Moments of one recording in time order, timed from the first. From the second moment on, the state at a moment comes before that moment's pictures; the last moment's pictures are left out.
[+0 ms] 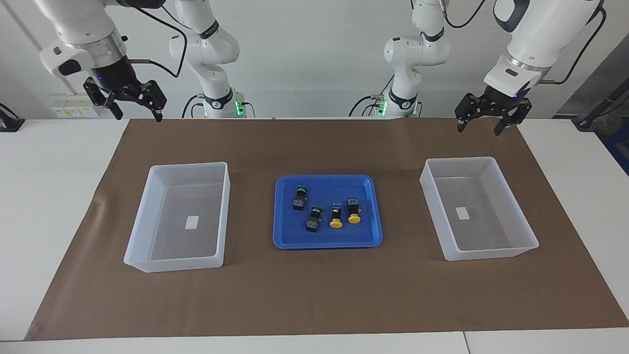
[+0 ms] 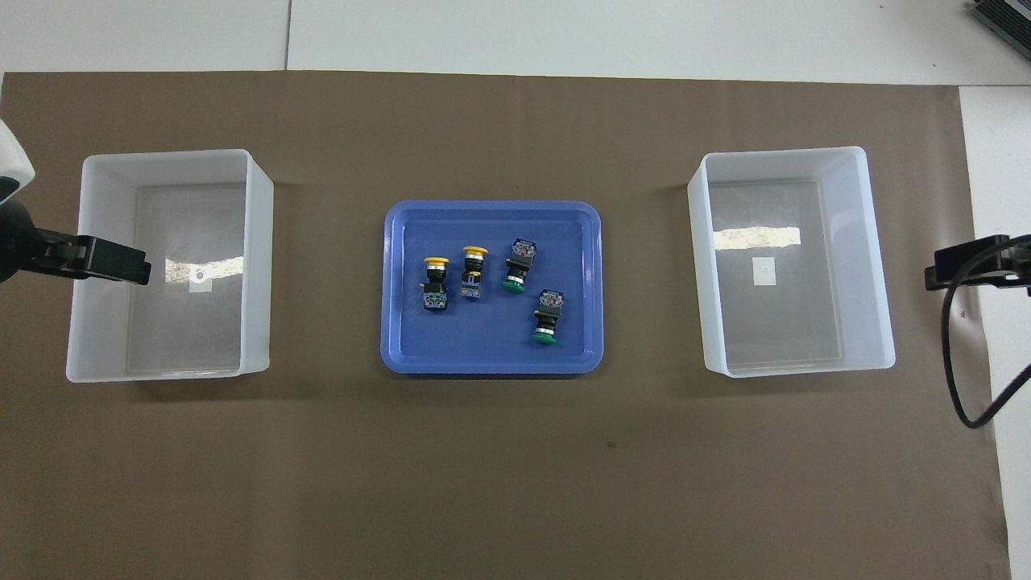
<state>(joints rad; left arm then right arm) -0.07 -0.05 -0.01 -1.63 -0.02 1.59 0.09 0.01 -0.06 -0.03 -1.56 -0.02 1.49 0.05</state>
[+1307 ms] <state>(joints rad) -0.22 -0.06 -0.04 -1.83 -0.02 1.95 0.01 0.09 -0.06 0.04 -1.68 -0.02 1.67 0.25</state>
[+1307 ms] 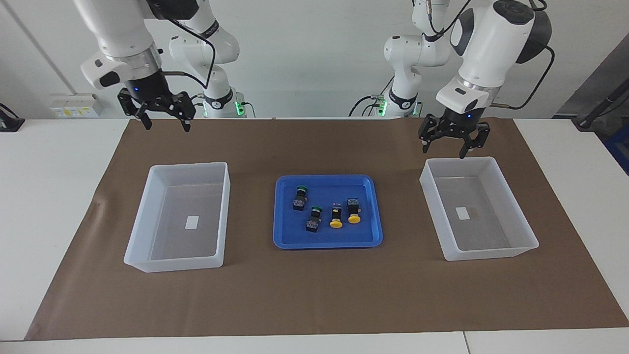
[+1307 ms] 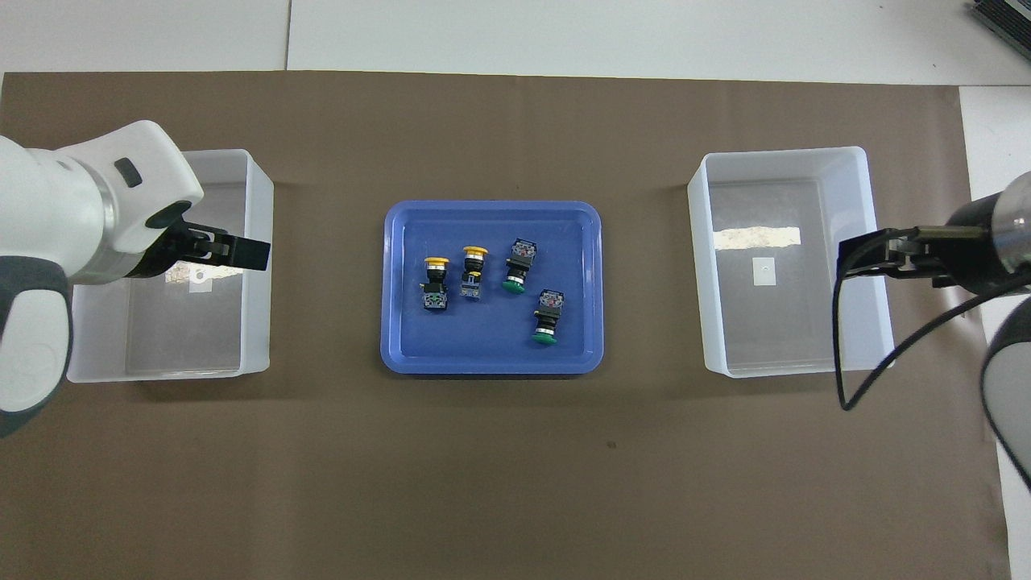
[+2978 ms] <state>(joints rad) -0.49 0.30 -0.03 -2.12 -0.02 2.71 -0.29 0.45 0.31 0.04 -1.95 0.03 2.44 0.59</state>
